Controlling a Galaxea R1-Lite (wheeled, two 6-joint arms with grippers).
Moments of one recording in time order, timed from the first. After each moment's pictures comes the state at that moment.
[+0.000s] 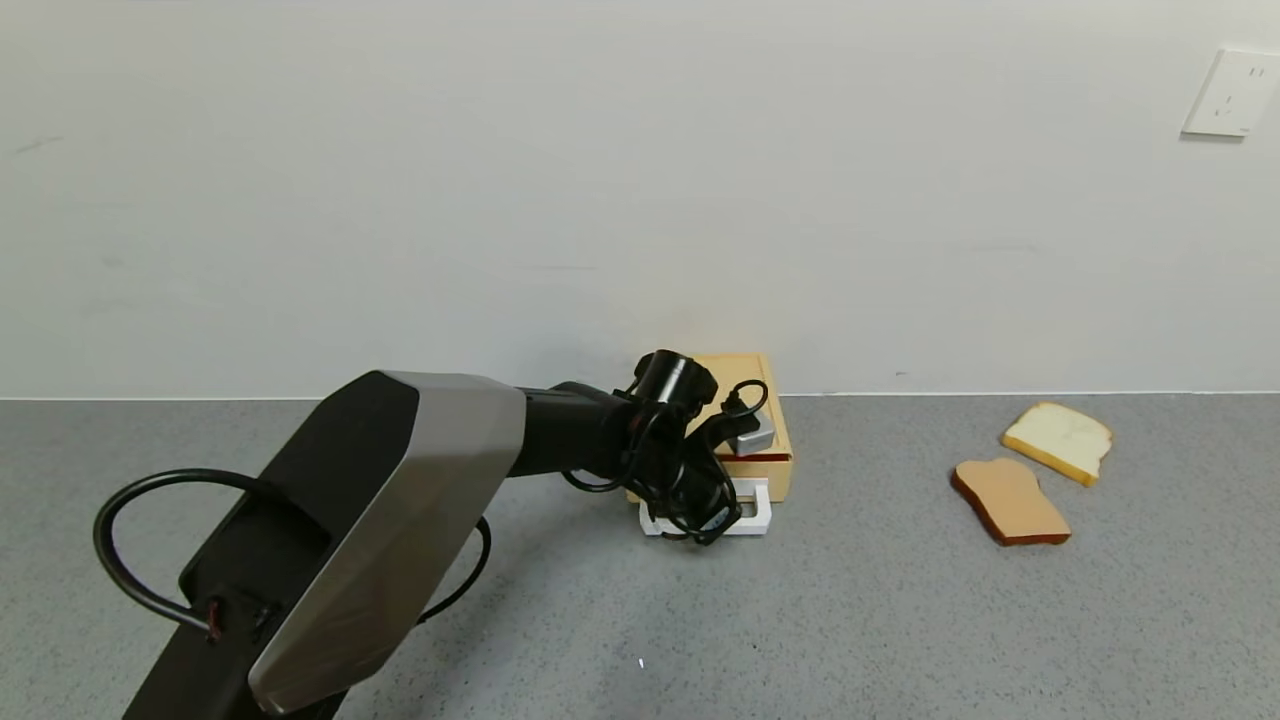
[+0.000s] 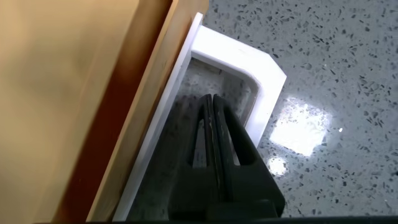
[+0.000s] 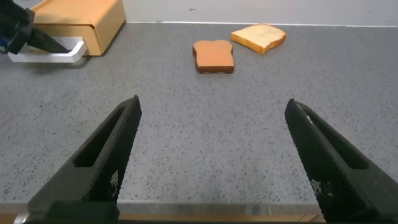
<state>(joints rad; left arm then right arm) -0.59 2.50 -1.95 0.33 -0.29 0.52 0.00 0.00 0.00 0.00 -0.02 0.02</state>
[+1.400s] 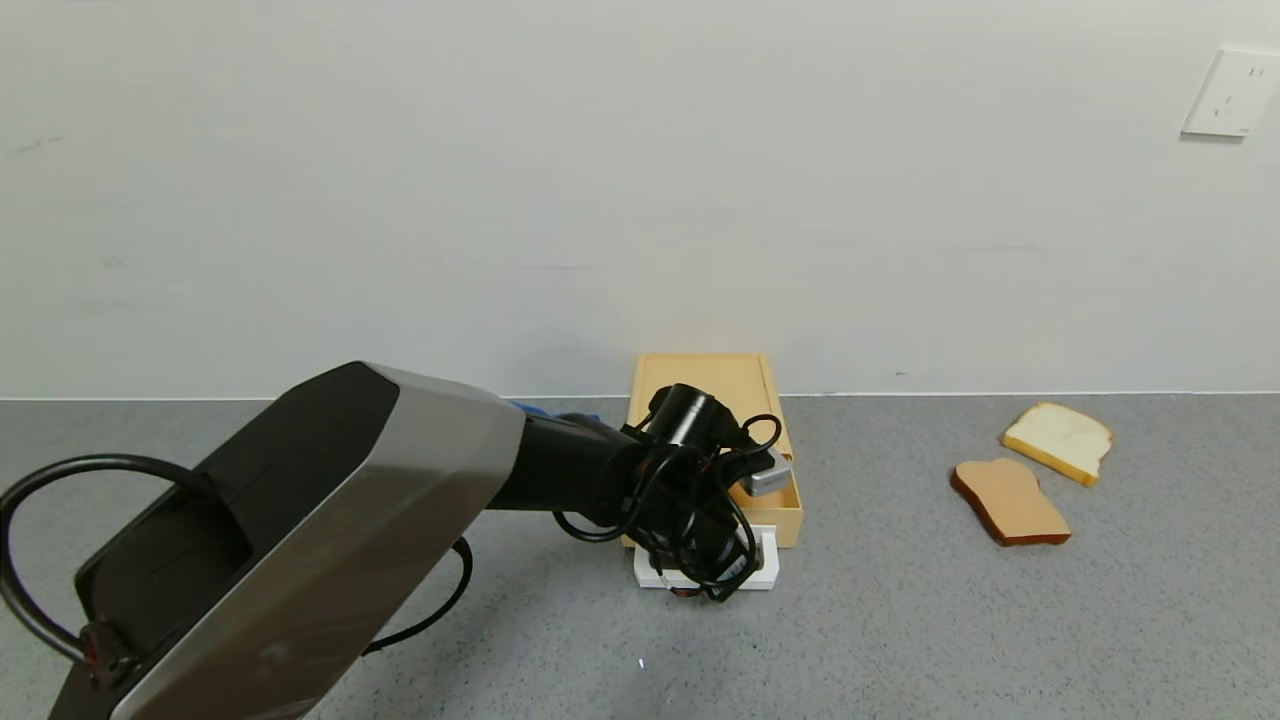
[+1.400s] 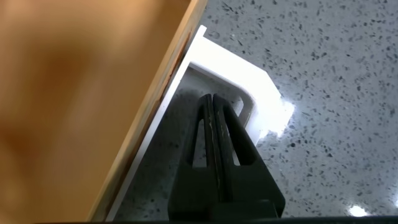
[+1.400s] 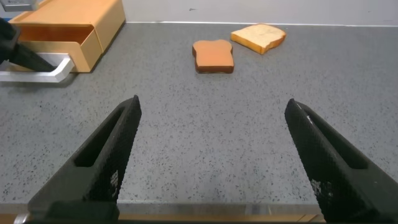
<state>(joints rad) -0.68 2.36 -1.65 0.24 -0.28 0.36 0.00 0.00 0.00 0.00 -0.02 0.02</state>
